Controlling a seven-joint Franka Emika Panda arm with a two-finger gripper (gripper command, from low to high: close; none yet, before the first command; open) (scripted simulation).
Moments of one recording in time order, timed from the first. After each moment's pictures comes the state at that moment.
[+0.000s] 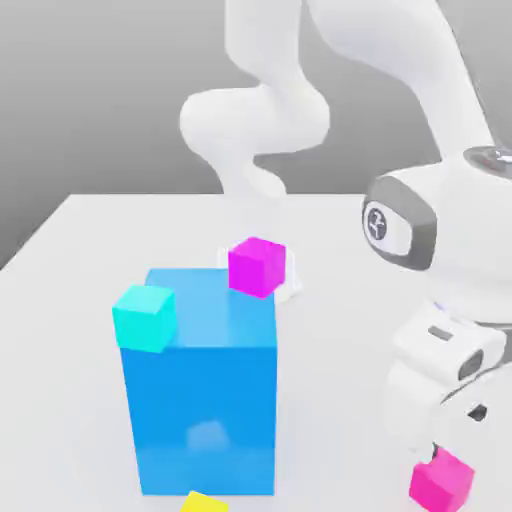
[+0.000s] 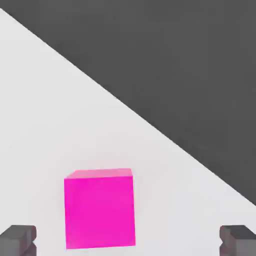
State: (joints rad) arm 0.23 0.39 0.18 -2.31 -0.16 2.70 0.63
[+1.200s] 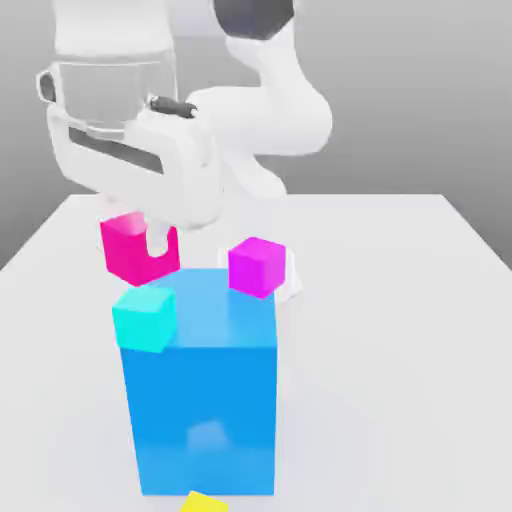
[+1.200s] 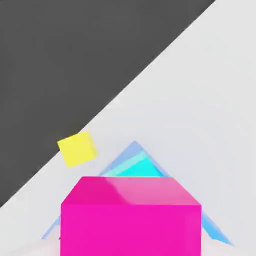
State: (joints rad) arm -0.16 -0.20 -0.07 -2.36 -0.01 2.16 1.34
